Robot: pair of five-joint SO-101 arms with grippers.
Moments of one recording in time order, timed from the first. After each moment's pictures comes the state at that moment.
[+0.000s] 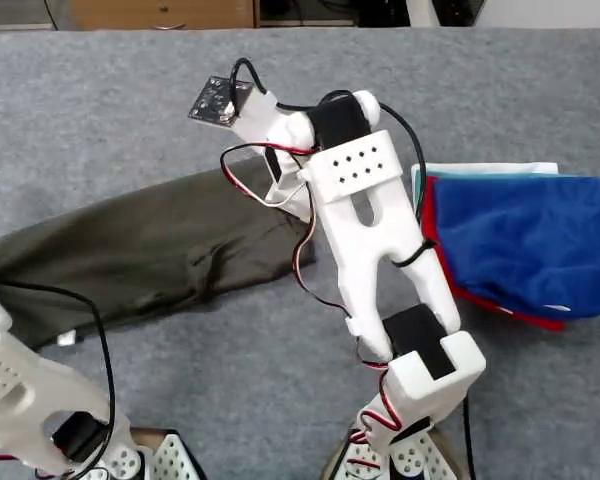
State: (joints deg) left arm -53.2 21.2 -13.7 84.9 -22.6; right arm -26.7 10.5 -25.5 99.5 32.9
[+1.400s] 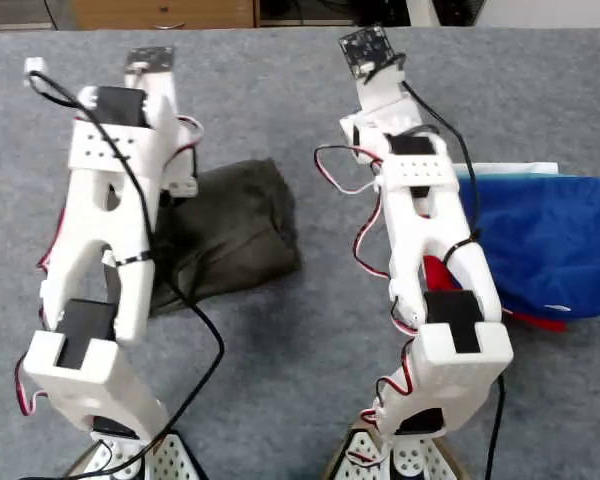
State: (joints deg) left arm 4.7 9.0 -22.3 100.1 1.5; right arm -5.8 13.8 8.8 24.9 13.1
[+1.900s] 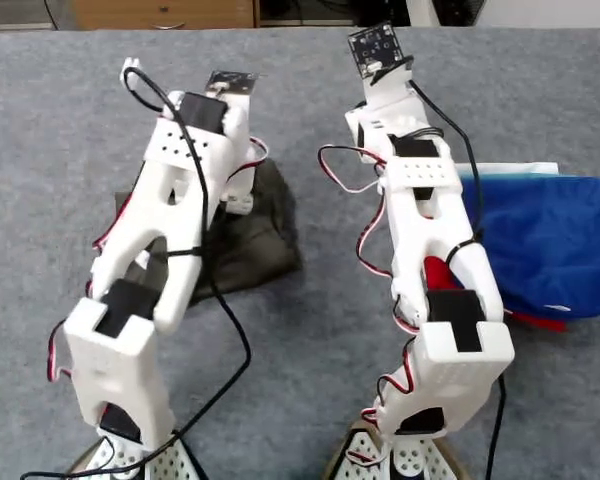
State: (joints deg) left arm 15.2 20.0 -27.7 100.1 2.1; right arm -4.7 14.2 9.4 22.1 12.9
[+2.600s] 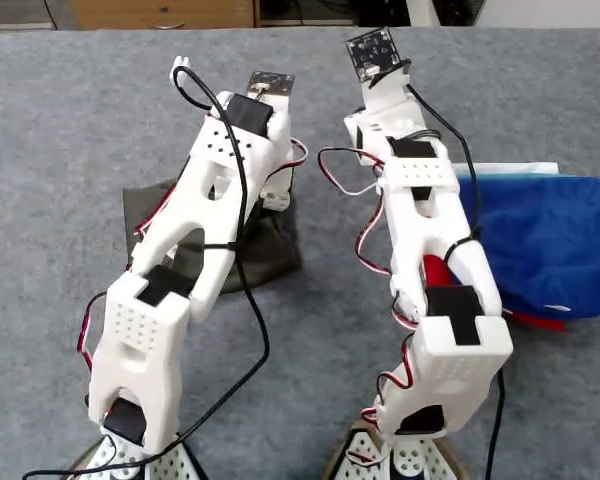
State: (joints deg) left arm 20.4 33.1 -41.6 100.1 6.5; right arm -4.7 16.1 9.3 22.0 12.9
